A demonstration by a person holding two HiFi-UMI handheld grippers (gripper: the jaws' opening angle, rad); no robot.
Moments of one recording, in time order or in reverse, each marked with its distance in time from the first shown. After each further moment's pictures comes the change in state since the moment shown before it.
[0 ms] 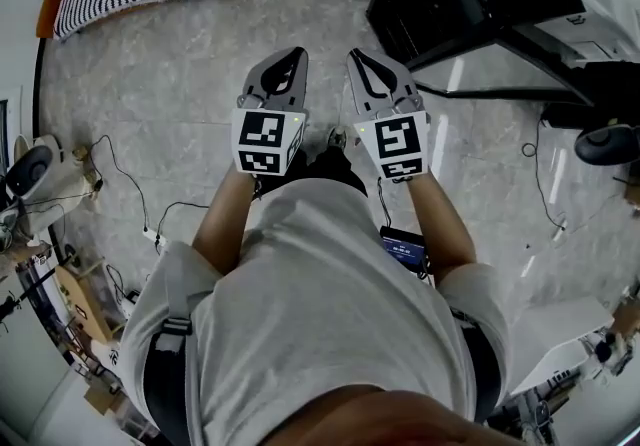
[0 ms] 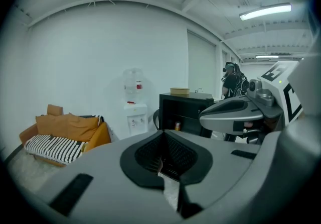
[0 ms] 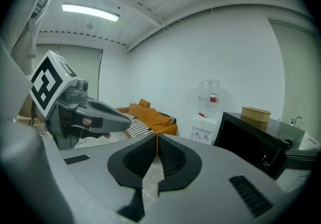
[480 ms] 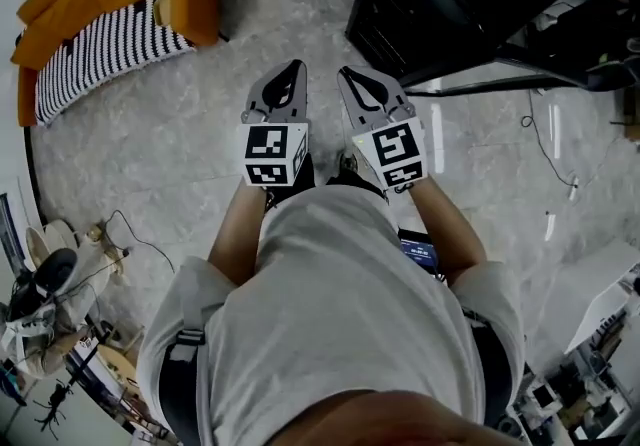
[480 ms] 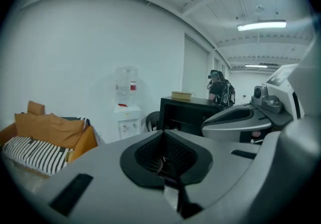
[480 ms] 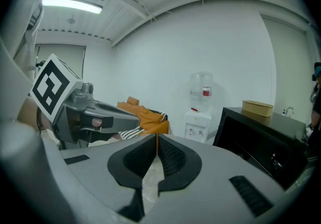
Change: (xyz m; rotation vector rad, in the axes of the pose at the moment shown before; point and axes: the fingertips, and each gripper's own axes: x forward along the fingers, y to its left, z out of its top) left arm 0.074 0.085 0.028 -0.017 -0.032 -0.157; right arm 0.096 -0.015 0.027 0.095 0.061 -0.117
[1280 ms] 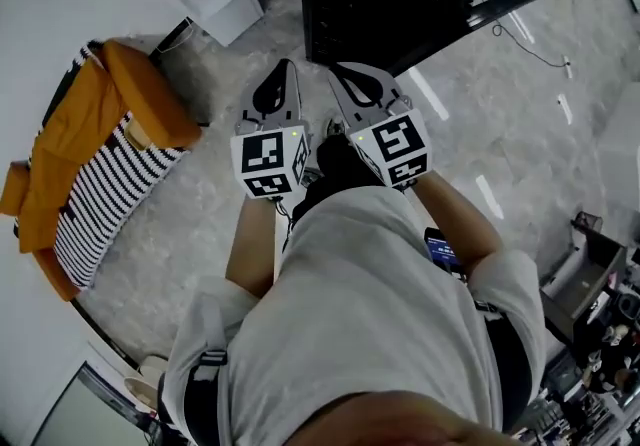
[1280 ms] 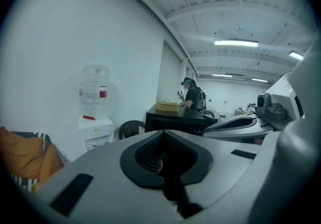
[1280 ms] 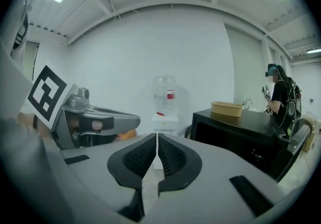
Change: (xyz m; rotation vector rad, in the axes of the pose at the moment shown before) left arm 0.113 0.053 0.083 0.072 -0.061 -0.395; right arm 0.070 -0.078 0.058 0.207 -0.028 -0.446
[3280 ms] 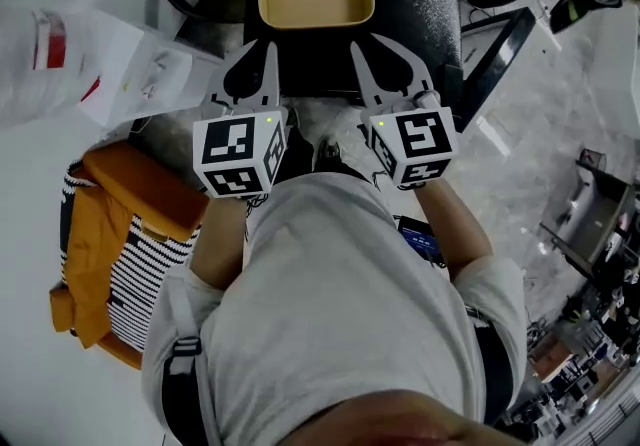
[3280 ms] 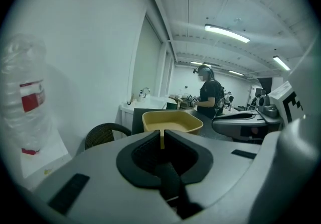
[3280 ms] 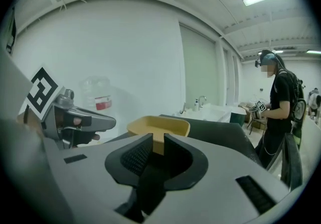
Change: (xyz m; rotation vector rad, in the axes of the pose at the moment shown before) left arm 0.342 0.007 0.110 0.087 0.193 -0.343; right arm 0.103 -0.333 0.069 0.238 0.002 -0.487
